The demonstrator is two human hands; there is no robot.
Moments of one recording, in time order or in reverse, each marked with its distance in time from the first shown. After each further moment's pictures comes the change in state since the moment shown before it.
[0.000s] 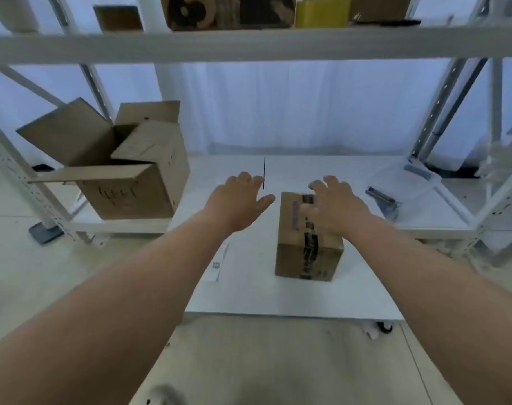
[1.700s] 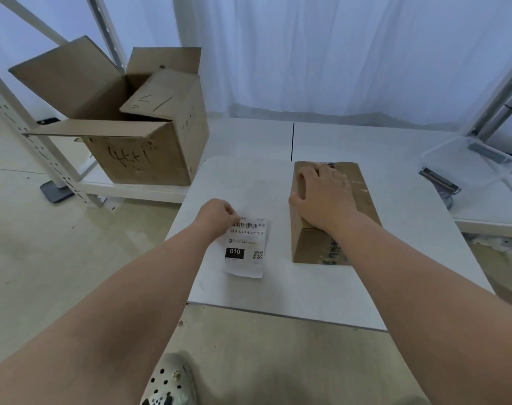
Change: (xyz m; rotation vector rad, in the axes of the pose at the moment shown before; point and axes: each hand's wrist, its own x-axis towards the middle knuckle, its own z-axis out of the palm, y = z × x) left_hand 0.010 -0.126 0.120 -0.656 -0.132 -0.560; right_hand 0.061 -0.060 0.084 -0.042 0.005 -0.065
